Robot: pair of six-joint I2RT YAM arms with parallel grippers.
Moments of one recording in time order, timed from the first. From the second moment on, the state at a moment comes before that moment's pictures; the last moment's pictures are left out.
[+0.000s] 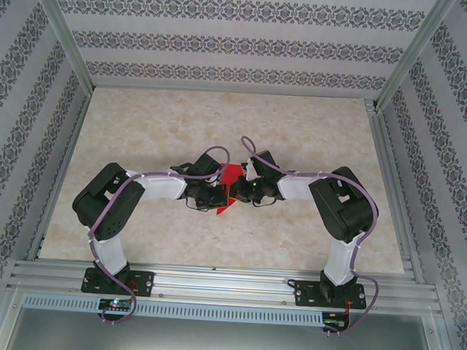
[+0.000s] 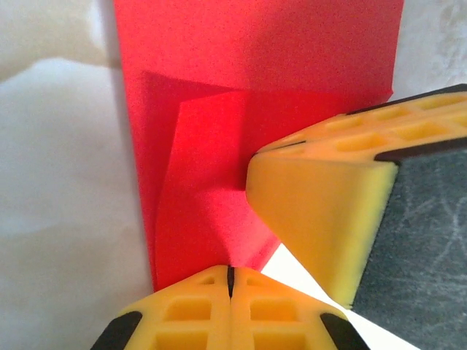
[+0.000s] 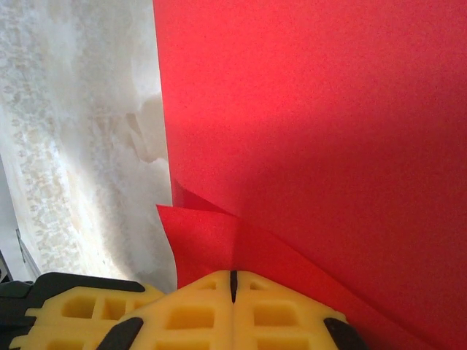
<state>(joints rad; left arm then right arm) -0.61 1.79 0.93 -0.23 0.38 -0.77 0.55 1.90 0.93 0.00 -0.58 0.76</state>
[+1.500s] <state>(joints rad) -0.61 1.77 0.93 -0.28 0.37 -0.71 0.54 1.92 0.96 -0.04 -0.61 0.76</state>
